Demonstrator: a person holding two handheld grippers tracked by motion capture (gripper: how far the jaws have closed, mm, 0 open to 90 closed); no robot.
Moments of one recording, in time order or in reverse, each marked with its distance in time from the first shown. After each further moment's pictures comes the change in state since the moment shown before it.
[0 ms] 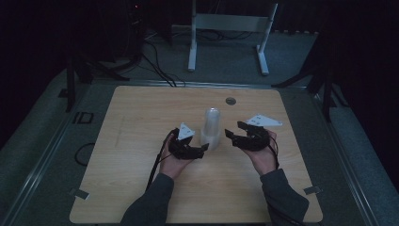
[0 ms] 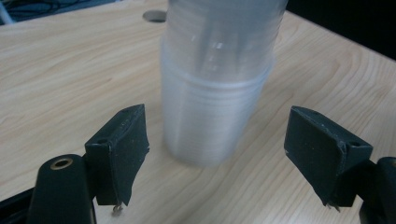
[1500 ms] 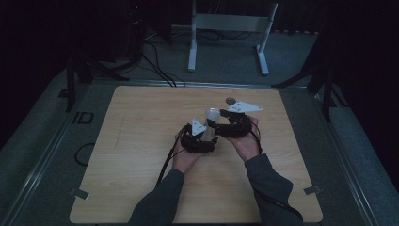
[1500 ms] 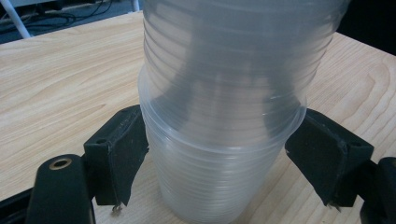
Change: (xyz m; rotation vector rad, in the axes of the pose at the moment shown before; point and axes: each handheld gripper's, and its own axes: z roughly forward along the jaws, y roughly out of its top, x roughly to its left) left arm -0.006 0.009 0.044 -0.031 0.067 0.023; right arm 0.021 0.041 0.041 -0.023 0.080 -0.048
